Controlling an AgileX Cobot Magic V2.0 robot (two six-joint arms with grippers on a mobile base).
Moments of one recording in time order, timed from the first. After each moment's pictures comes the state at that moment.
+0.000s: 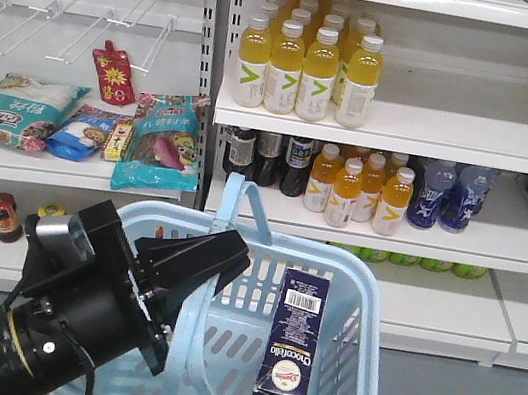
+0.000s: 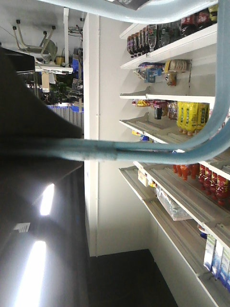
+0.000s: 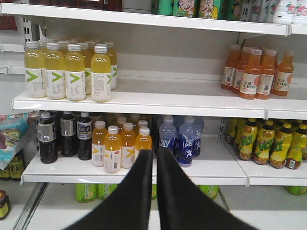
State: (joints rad) left arm -0.78 1.39 -0.39 0.13 -1.09 -1.80; right arm -0.08 -0.01 0.03 -0.01 0.11 -0.05
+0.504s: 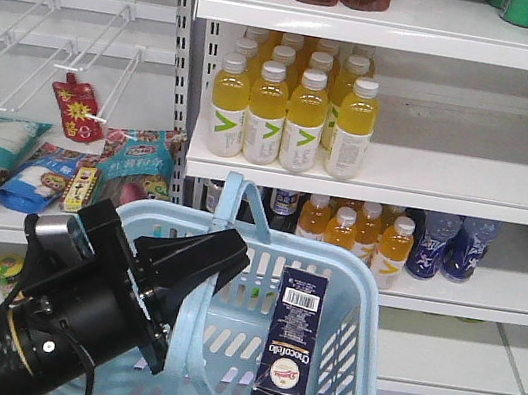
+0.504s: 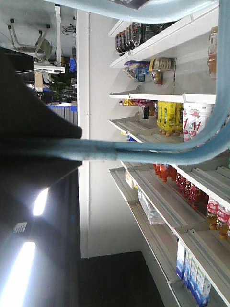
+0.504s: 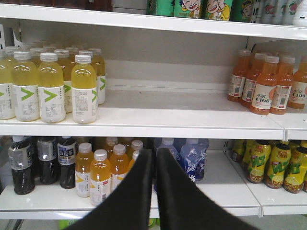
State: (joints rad) left arm -0.78 1.39 -0.39 0.12 -1.09 -1.80; right arm -0.08 -0.01 0.03 -0.01 0.11 -0.05
